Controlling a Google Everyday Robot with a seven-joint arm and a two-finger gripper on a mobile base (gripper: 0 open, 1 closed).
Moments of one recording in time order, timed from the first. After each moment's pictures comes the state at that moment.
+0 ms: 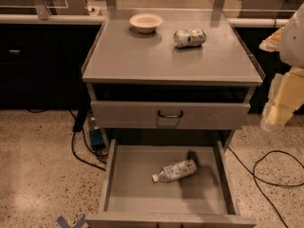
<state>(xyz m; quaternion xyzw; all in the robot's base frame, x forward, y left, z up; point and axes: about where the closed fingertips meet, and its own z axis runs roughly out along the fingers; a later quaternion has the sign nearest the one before) 0.438 -0.217 0.976 -0.60 0.78 -0.03 0.16</state>
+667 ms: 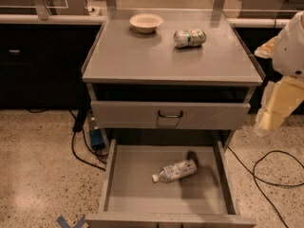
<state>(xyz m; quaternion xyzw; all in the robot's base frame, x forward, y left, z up) 0.443 -0.214 0.958 -0.60 0.78 -0.03 0.16</state>
